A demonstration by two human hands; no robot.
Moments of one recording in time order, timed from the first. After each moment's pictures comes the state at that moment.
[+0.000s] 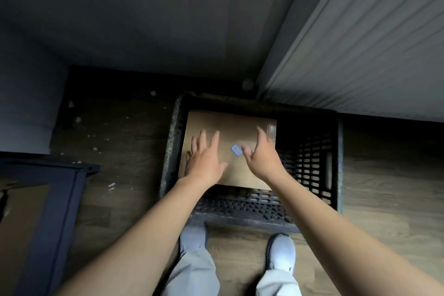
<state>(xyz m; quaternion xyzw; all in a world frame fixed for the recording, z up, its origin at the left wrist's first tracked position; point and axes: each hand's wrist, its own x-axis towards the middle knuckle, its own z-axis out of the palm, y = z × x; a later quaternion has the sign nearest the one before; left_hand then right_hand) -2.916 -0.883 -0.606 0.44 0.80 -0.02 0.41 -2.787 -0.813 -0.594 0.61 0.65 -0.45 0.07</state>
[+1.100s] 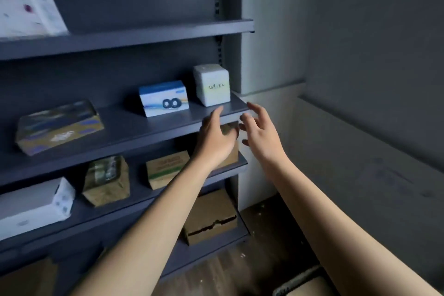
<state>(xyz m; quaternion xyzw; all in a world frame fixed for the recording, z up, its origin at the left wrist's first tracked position) -2.955 -1.229 0.152 0.06 0.86 0.50 -0.08 -2.948 -1.116 0.146 -0.01 0.75 -0.64 -0.14</state>
